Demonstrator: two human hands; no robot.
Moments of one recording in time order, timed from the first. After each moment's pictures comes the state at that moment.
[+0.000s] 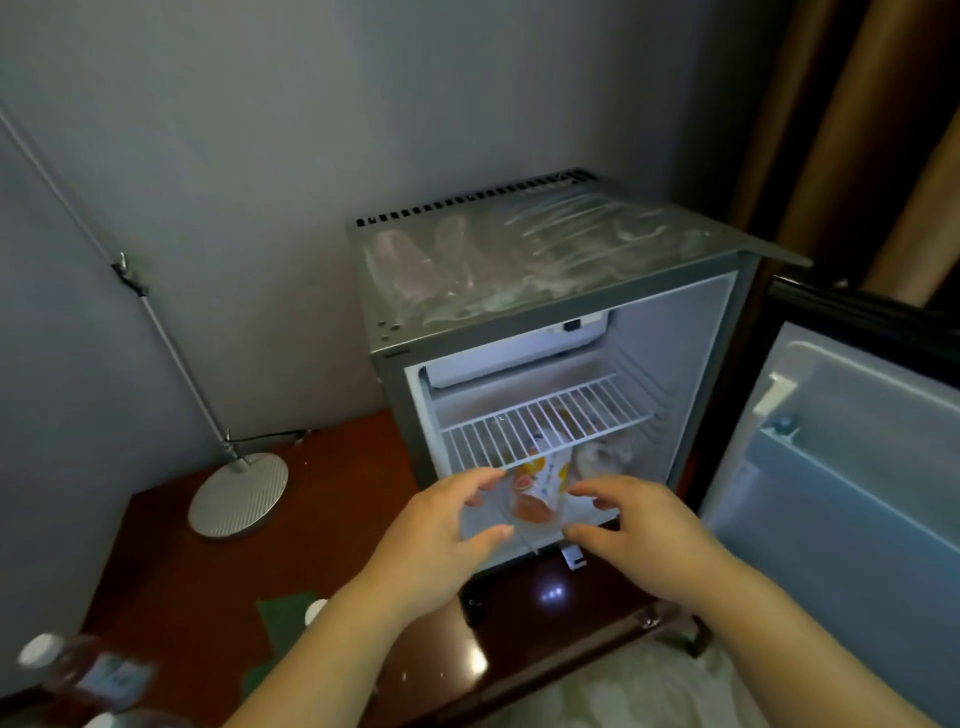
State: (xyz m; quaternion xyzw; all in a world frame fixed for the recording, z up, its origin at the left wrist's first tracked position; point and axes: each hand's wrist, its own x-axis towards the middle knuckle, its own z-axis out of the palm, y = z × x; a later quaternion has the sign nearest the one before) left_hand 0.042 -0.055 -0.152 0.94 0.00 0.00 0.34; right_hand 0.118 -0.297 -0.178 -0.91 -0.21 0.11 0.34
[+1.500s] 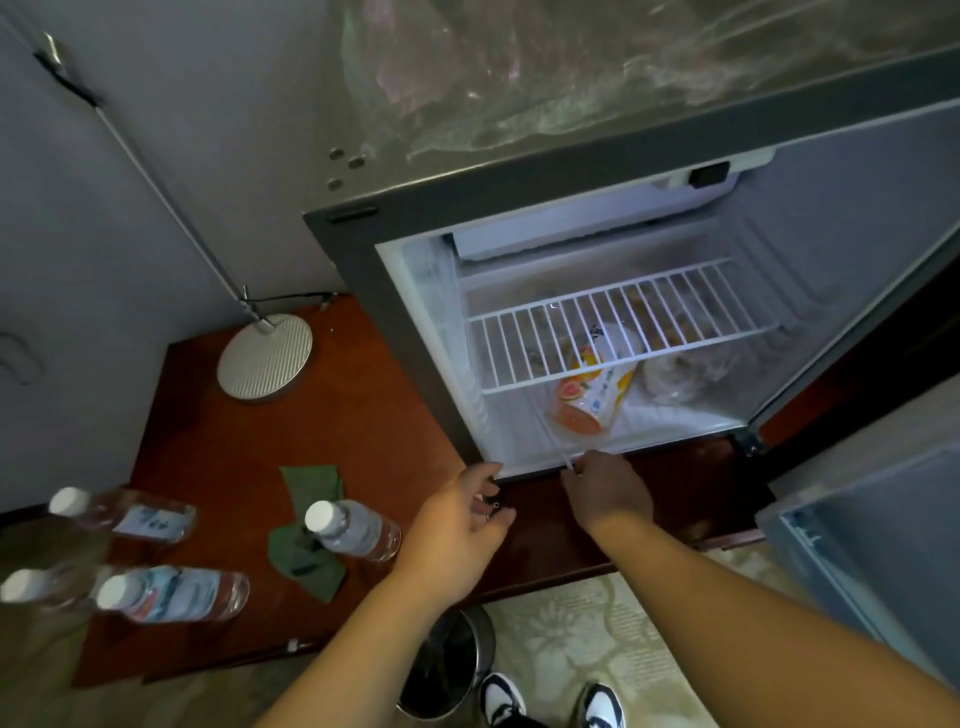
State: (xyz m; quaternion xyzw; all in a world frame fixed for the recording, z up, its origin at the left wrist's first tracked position) left_hand 0.036 -0.050 -0.309 0.88 0.21 -0.04 0.42; right_hand 0.174 -0.204 -0.376 -0.95 -0.07 0.23 0.20
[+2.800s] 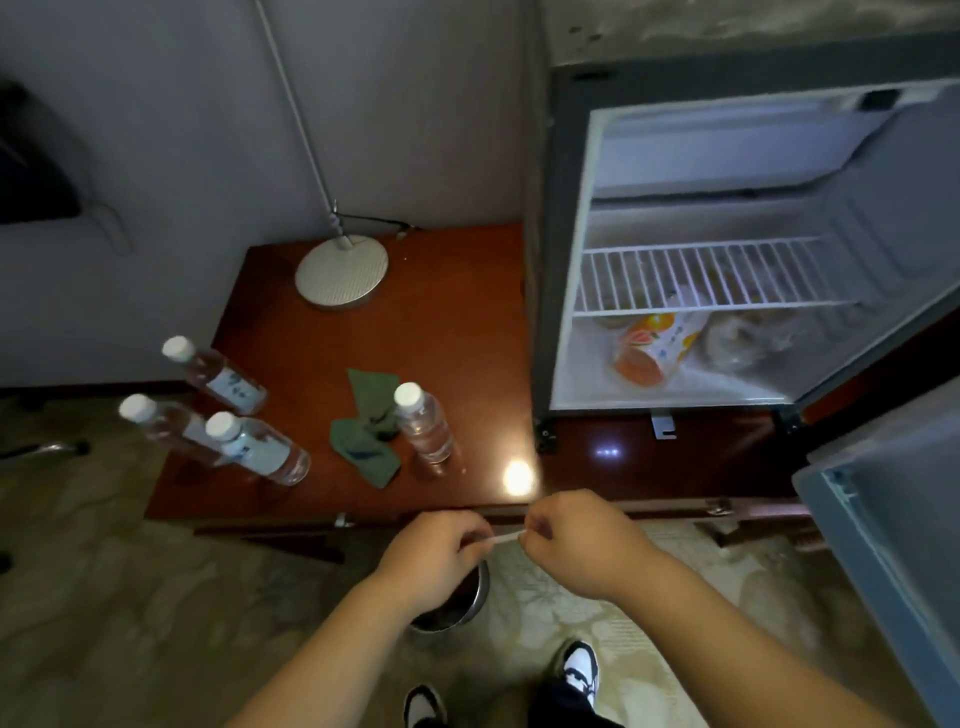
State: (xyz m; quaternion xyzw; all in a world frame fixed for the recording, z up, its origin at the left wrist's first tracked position) left_hand -0.112 -0.034 -0.330 0.89 0.23 -0.16 0.35; right_hand 0.019 -0.200 -0.289 -0.85 -0.37 0.33 0.17
